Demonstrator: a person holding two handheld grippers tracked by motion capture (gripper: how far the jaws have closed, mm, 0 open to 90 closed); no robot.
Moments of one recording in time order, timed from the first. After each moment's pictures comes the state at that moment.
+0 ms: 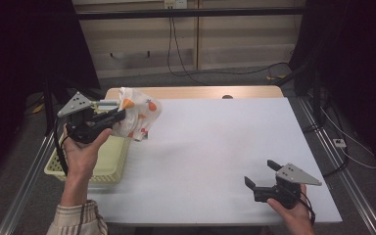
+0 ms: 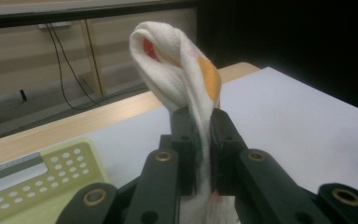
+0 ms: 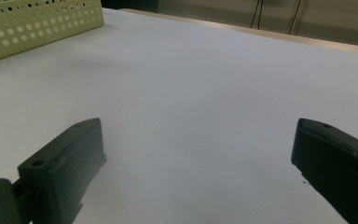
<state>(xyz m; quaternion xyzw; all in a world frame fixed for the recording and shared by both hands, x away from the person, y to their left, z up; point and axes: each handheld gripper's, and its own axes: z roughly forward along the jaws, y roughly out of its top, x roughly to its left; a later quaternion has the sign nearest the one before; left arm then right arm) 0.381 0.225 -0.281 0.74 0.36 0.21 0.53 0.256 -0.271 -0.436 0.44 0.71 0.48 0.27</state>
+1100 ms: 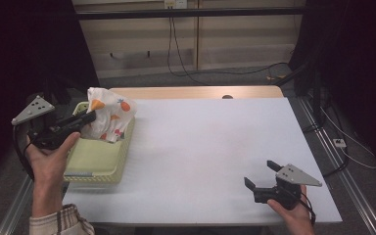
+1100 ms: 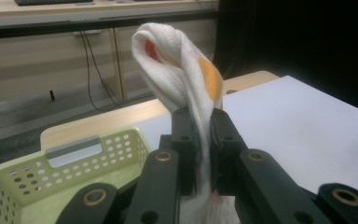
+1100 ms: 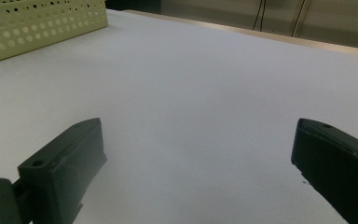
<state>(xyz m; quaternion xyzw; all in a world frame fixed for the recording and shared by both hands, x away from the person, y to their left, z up) 0.362 0.284 -0.269 0.72 0.39 0.24 0.52 0.254 -0.270 -0.435 0.43 0.71 0.48 0.27</state>
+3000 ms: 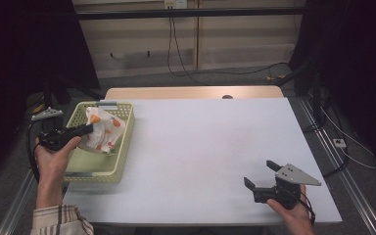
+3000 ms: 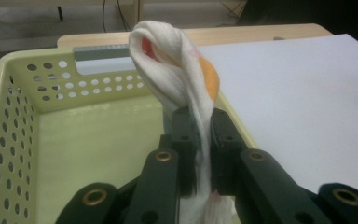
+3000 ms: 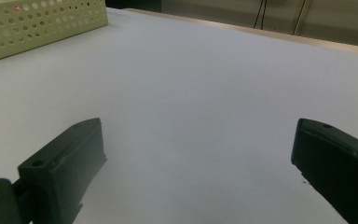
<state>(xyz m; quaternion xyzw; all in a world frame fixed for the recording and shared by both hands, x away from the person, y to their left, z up) 0.414 0.322 -0.343 0.73 0.49 0.16 0.45 0.255 -0.270 -0.435 0.43 0.71 0.48 0.27</state>
